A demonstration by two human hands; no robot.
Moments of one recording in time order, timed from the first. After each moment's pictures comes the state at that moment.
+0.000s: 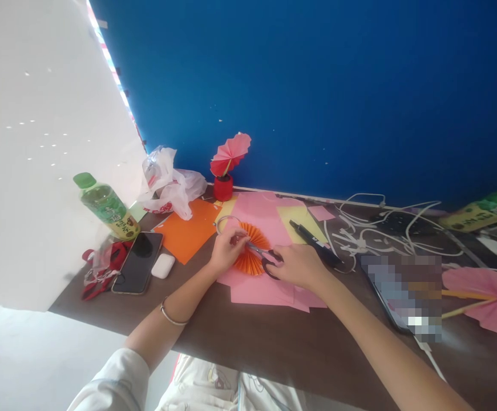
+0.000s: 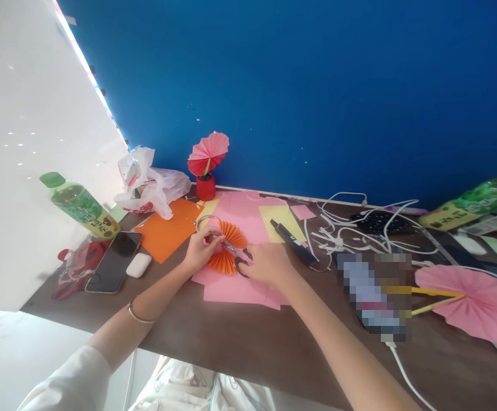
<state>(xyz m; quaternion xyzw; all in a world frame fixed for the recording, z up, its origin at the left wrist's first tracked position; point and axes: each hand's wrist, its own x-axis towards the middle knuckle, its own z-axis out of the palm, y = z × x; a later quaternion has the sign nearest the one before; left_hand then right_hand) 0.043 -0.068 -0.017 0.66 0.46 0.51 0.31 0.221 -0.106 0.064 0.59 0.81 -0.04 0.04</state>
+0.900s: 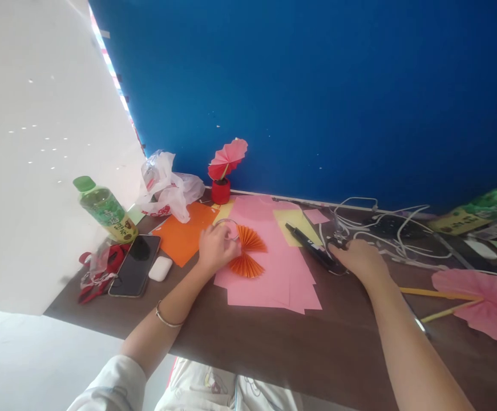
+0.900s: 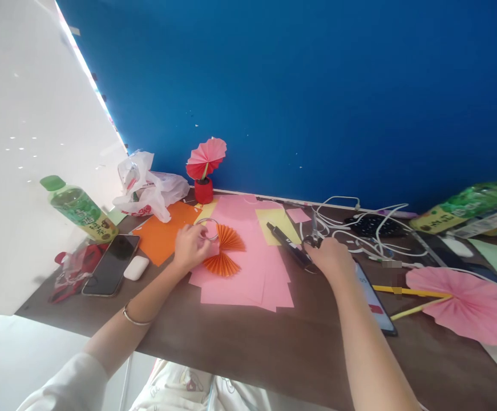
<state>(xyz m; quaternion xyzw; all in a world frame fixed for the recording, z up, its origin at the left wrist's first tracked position) 0.025 -0.073 0.002 0.73 0.59 0.34 0.06 0.342 -0.078 0.064 0.85 0.53 -0.09 0.03</state>
